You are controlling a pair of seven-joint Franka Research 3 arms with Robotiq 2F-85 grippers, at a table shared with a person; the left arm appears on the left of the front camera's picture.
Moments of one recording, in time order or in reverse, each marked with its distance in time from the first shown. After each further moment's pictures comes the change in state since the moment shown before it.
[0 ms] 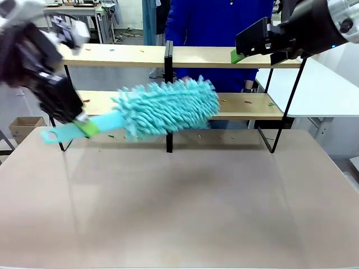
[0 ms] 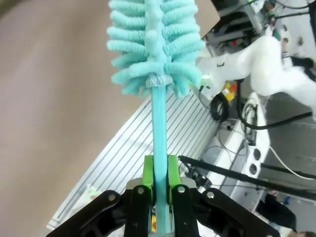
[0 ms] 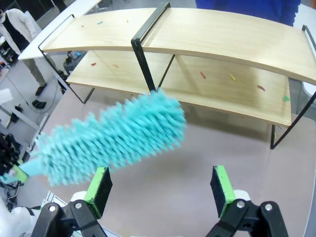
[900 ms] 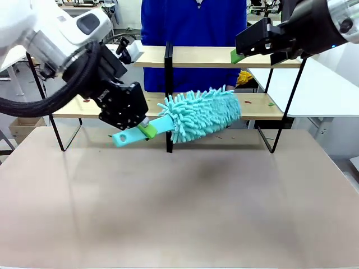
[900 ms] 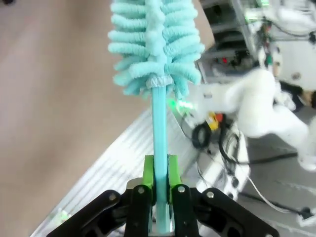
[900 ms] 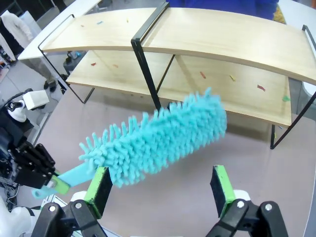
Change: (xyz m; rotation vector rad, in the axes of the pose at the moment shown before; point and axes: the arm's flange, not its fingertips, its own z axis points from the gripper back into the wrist) left arm 0.060 -0.022 -0.071 -0.023 -0.079 0.137; right arm 0.000 0.000 0.000 0.000 0.000 0.000
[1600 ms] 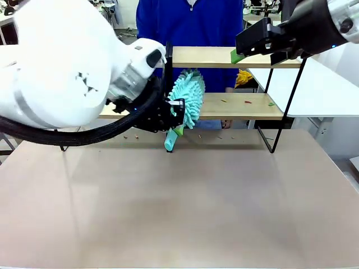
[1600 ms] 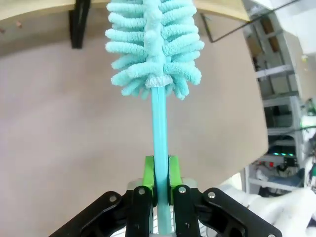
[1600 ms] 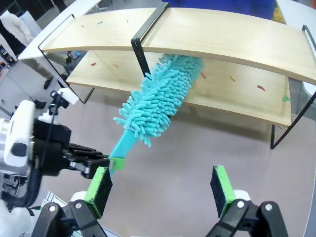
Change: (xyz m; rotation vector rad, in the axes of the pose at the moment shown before) left arm 0.032 -0.018 -0.087 0.350 -0.382 0.228; right arm 0.000 0.000 0.000 0.000 0.000 0.000
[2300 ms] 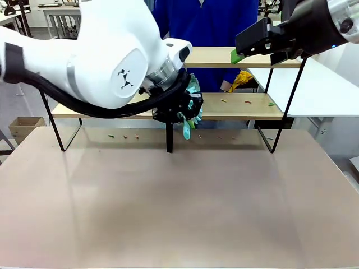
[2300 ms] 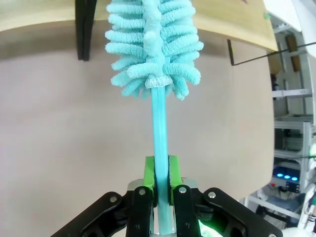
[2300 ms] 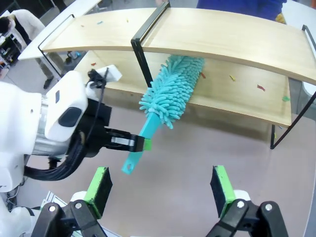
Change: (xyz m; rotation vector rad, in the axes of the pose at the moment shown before) left arm 0.052 -0.028 -0.051 0.104 0.017 0.099; right arm 0.000 0.000 0.000 0.000 0.000 0.000
